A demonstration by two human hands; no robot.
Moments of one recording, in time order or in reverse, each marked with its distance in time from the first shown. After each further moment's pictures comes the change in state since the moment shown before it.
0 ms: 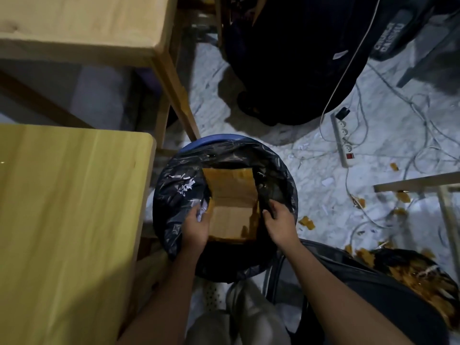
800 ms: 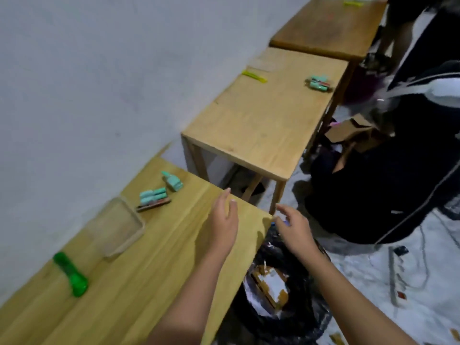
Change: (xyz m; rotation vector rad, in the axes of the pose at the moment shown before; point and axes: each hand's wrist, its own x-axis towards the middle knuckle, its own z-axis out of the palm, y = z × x) left_hand -0.165 0.148 -0.231 -0.375 0.512 0.455; right_hand -0.156 -0.272 -0.065 -0.180 -0.100 -0.722
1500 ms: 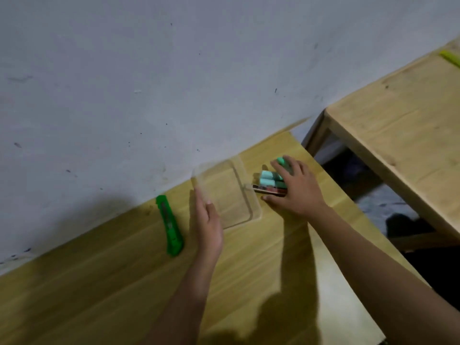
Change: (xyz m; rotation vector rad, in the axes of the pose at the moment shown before) left_hand 0.050 -0.190 -0.207 -0.262 0.660 -0.401; right_hand 0.127 -0.161 0.248 -0.687 -0.346 -0.734
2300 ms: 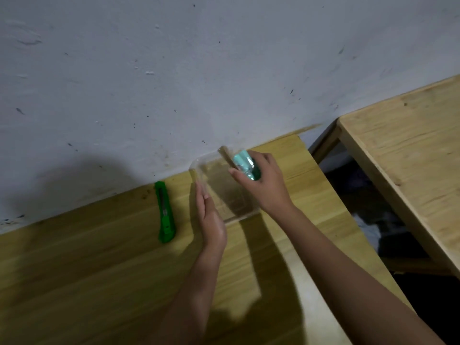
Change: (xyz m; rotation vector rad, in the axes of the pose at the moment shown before) left_hand -0.015 0.025 0.022 -0.581 0.193 -0.162; right_hand 0.010 -0.083 -0.023 0.718 0.055 0.008
